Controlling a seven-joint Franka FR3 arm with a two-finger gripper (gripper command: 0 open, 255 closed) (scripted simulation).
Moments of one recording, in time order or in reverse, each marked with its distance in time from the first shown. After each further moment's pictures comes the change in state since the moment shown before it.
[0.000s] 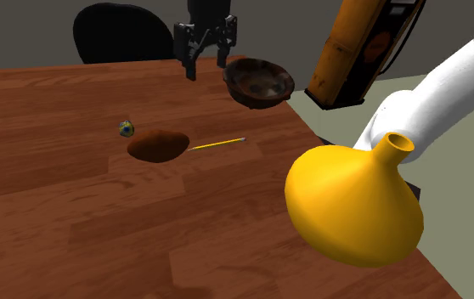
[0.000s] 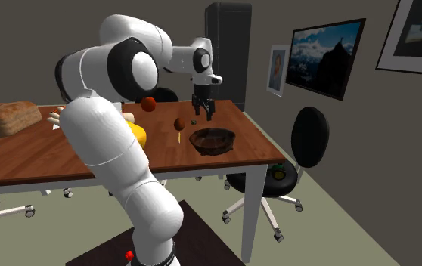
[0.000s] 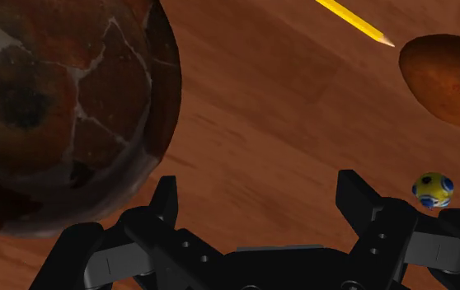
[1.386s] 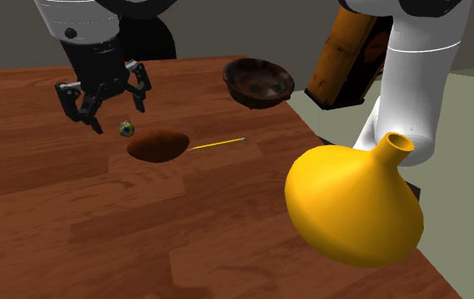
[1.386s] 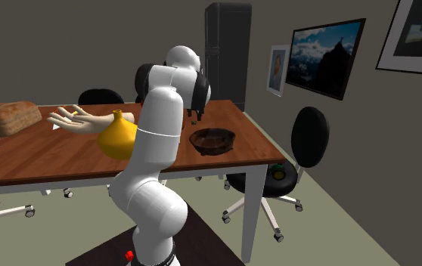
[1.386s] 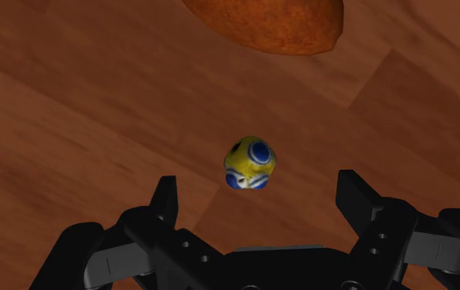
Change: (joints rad) arm 0.197 0.662 0.160 0.531 -0.363 0.006 0.379
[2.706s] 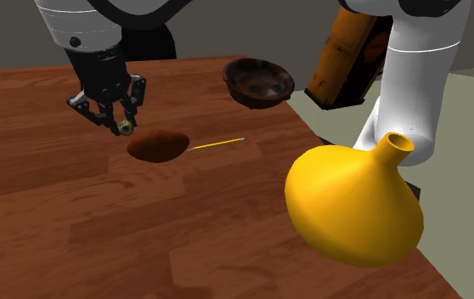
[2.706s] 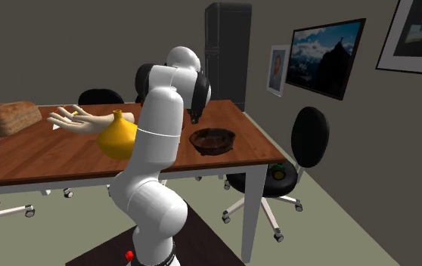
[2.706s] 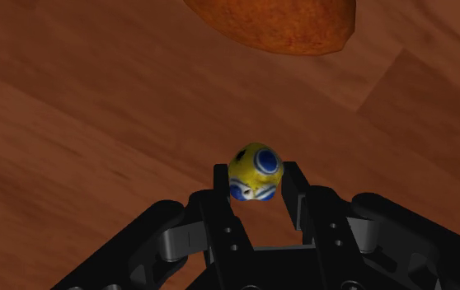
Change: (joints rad) arm -0.004 0.000 -0.002 -0.027 -0.001 0.027 0.001
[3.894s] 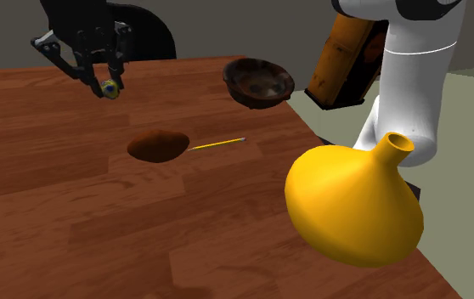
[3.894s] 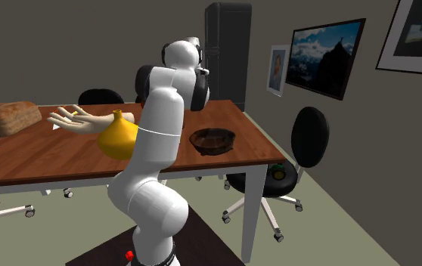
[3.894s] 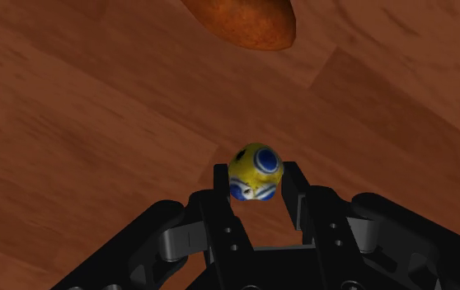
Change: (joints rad) arm 0.052 0.031 0.006 0.285 -0.013 -0.252 -0.005
